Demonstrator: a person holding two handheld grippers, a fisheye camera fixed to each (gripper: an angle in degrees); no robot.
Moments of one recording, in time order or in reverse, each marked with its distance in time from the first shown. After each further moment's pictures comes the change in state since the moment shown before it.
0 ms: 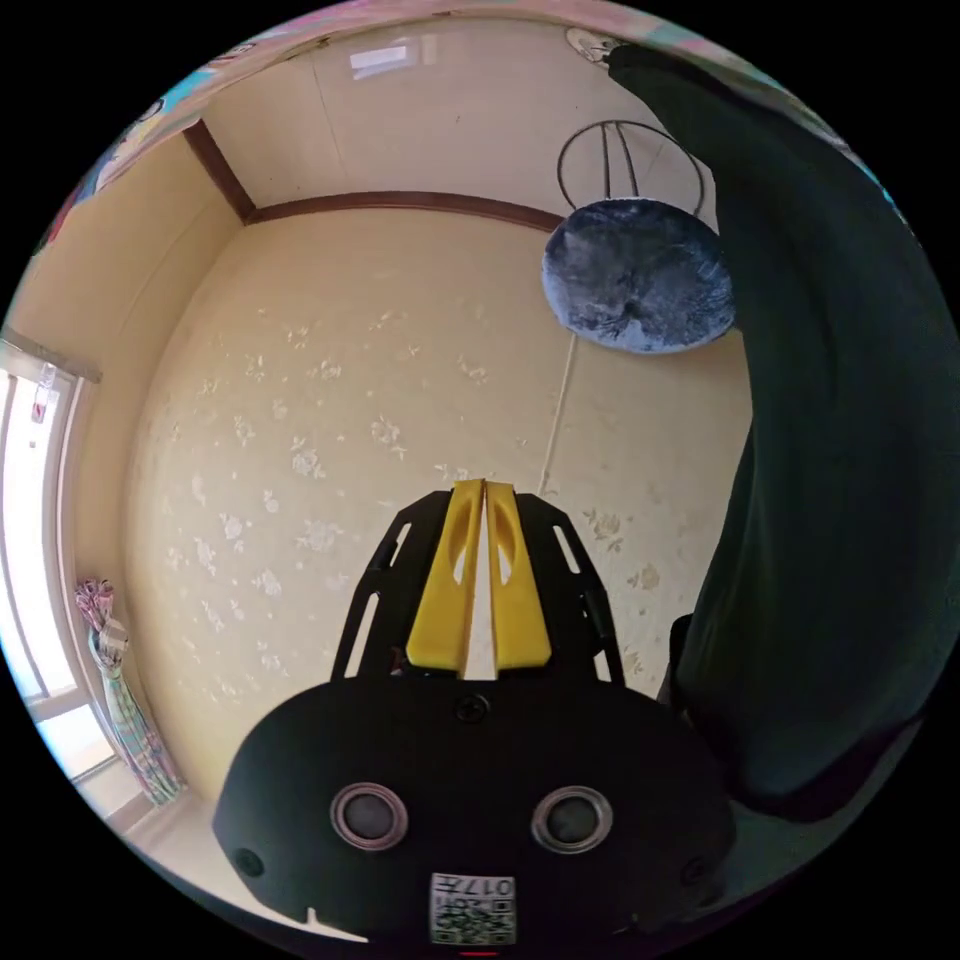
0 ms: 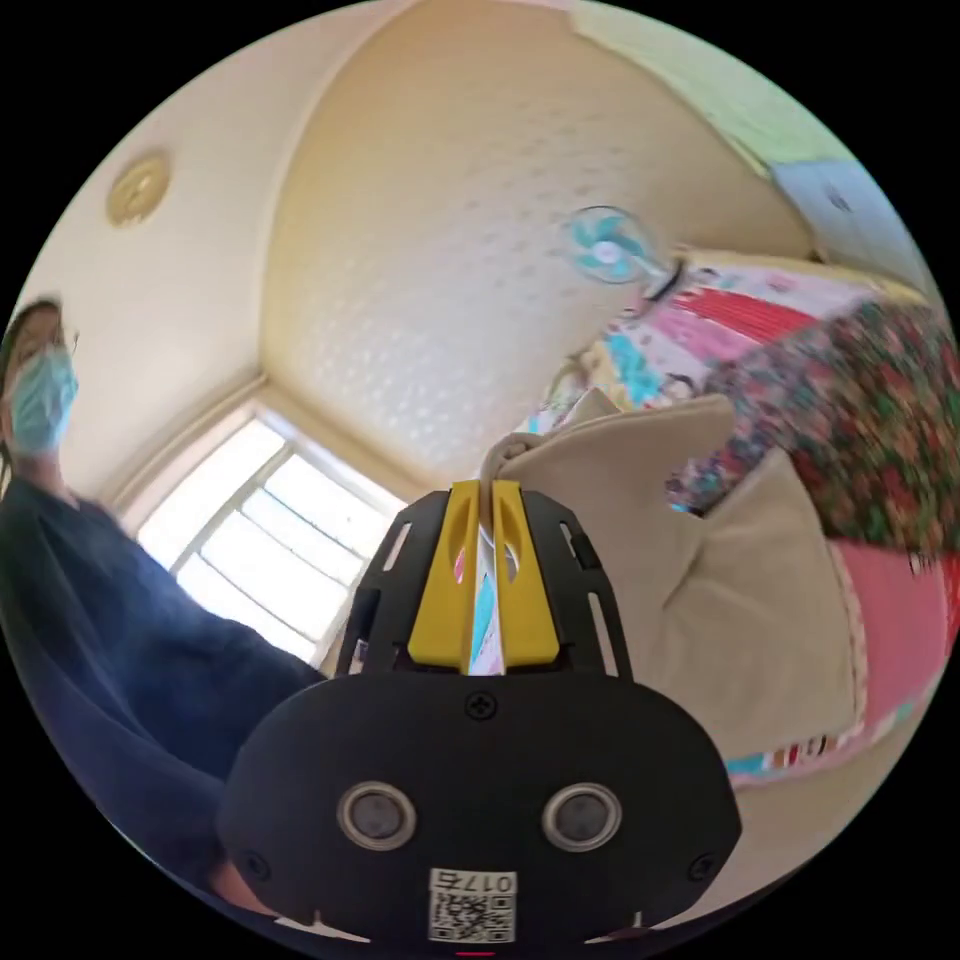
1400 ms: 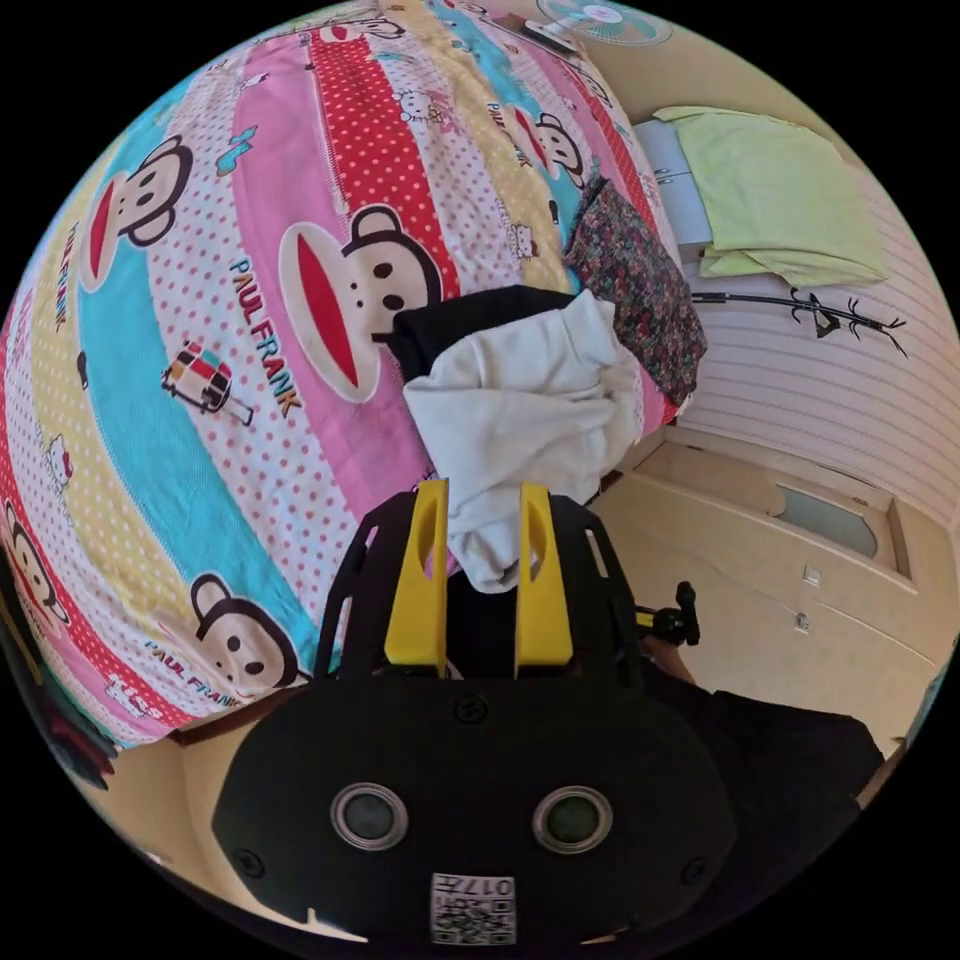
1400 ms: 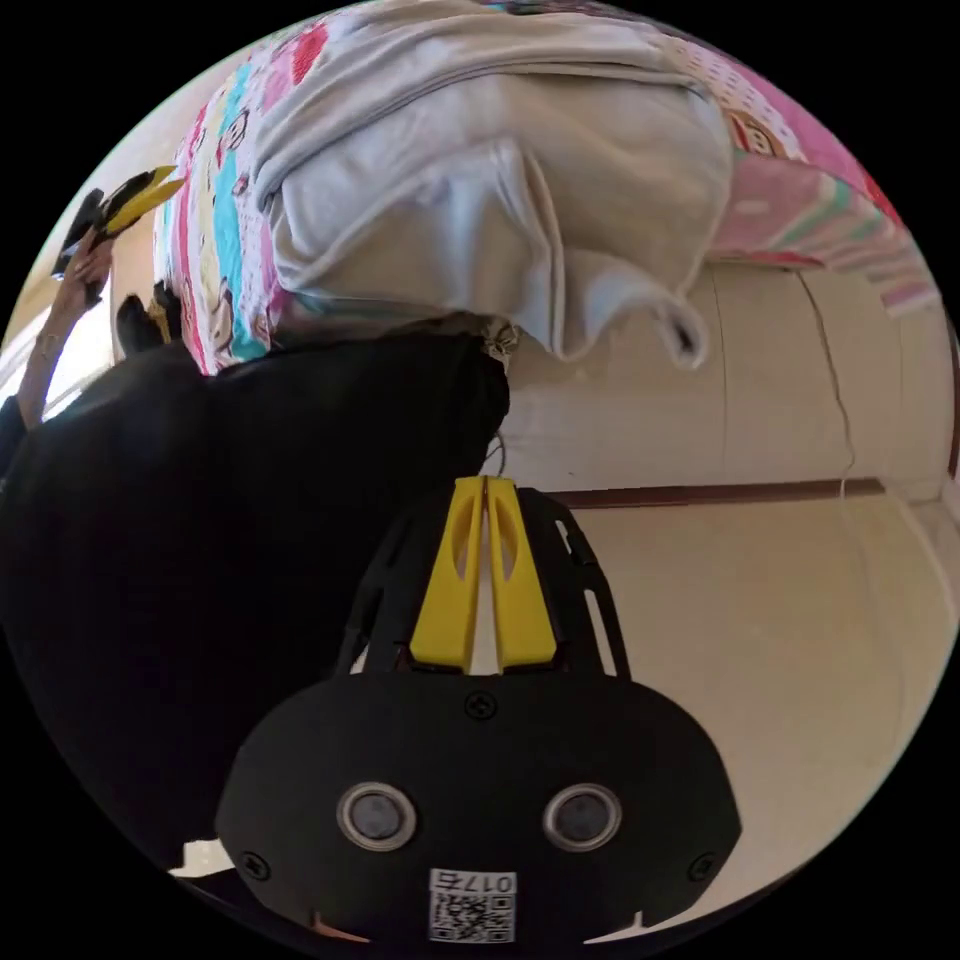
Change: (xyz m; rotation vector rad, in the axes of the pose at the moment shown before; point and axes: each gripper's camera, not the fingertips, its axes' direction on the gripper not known) left arm 0.390 -0.246 -0.344 0.969 0.280 0.910; right arm -0.051 0.169 0.167 -1.040 0.639 0.583
